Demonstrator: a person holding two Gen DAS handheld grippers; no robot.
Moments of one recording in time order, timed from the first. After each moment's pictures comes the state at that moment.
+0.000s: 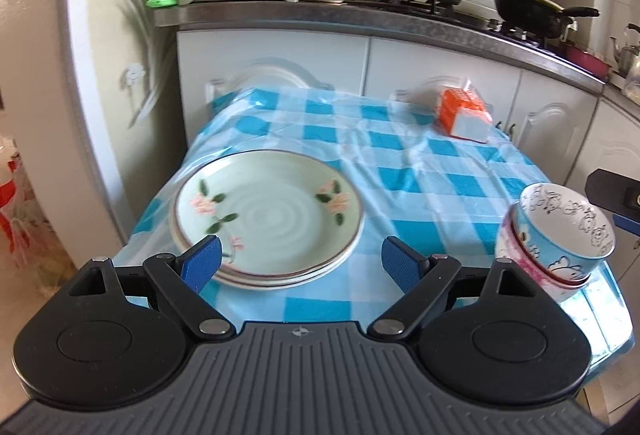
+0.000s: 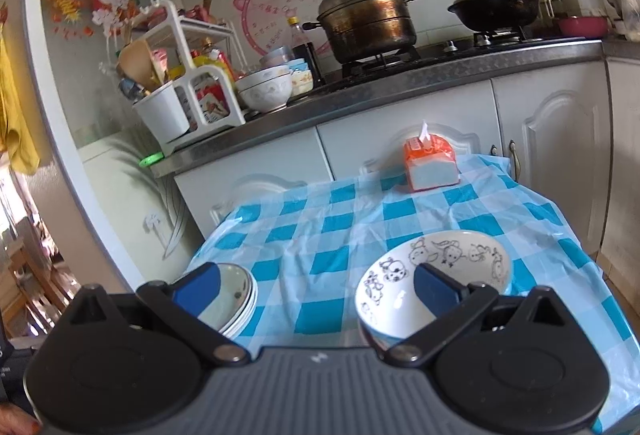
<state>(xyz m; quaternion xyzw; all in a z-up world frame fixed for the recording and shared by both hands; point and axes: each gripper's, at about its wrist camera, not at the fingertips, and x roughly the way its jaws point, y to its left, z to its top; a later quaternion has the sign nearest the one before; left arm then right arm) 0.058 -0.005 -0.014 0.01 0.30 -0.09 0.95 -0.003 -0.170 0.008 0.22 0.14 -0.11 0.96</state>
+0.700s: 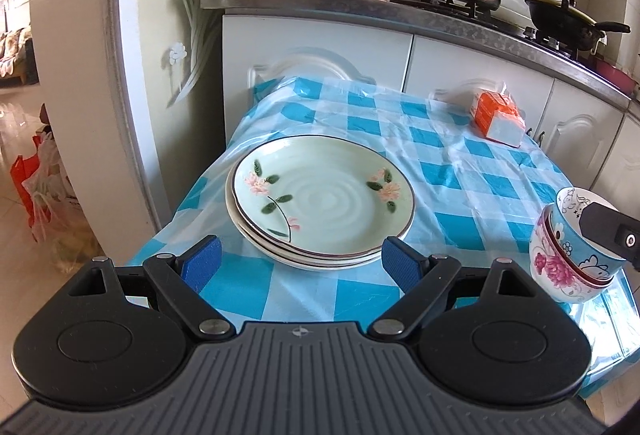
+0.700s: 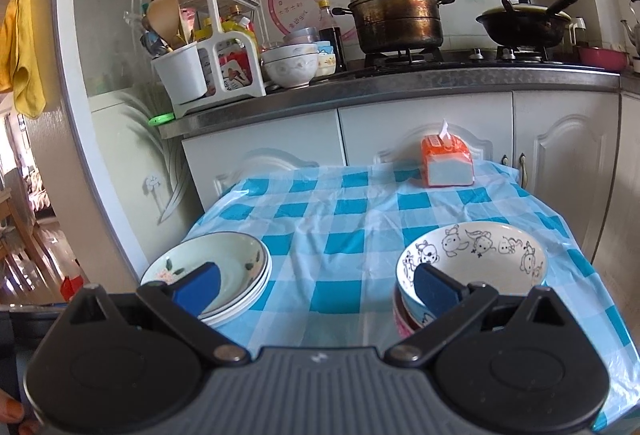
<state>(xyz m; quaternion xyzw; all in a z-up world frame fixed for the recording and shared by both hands) 0.053 0.028 -0.017 -0.01 0.31 -0.05 0.95 0.013 -0.126 0.003 0.15 0.17 -0.12 0.97</state>
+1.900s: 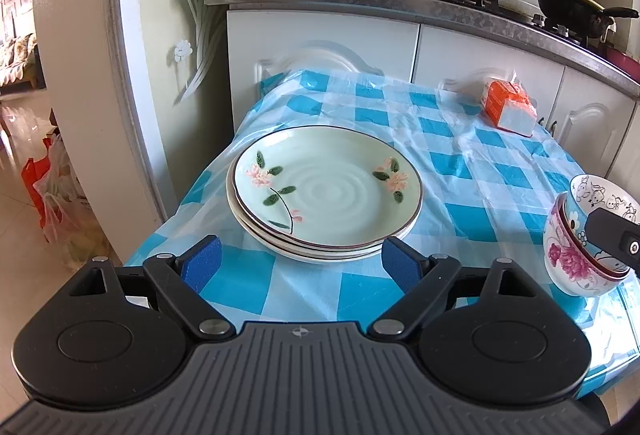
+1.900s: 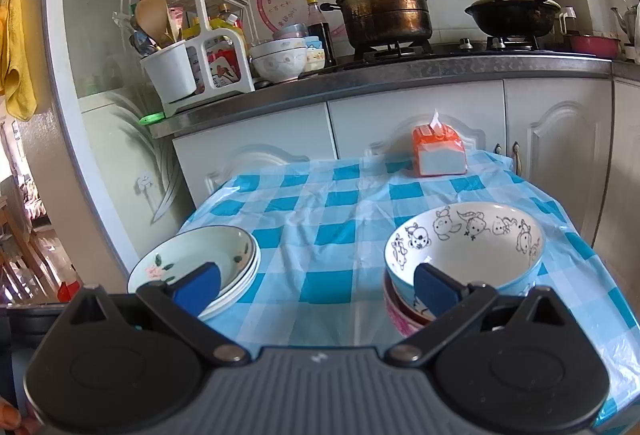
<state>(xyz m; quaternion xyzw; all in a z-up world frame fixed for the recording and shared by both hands) 0.058 0.029 -0.026 0.01 0.32 -0.04 0.95 0.011 -0.130 -0.013 0.17 0.17 -0.12 0.96</state>
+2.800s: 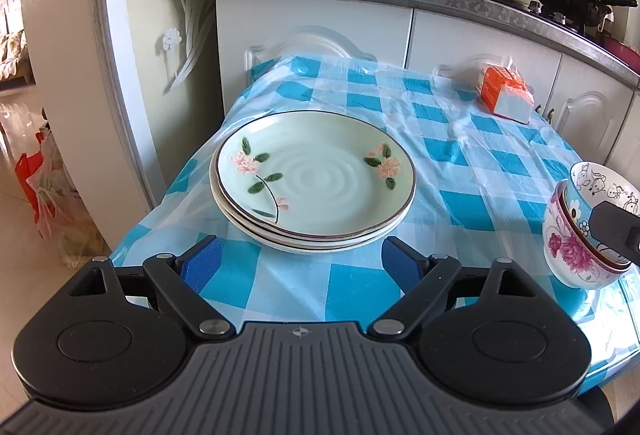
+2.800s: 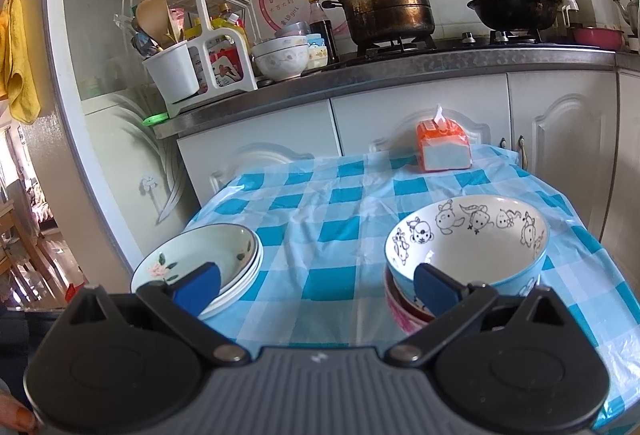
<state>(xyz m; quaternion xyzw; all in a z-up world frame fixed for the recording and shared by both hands) 0.067 0.026 -0.035 0.01 0.33 -0.05 0.94 0.011 -0.135 -0.018 0.17 0.16 -0.11 0.96</state>
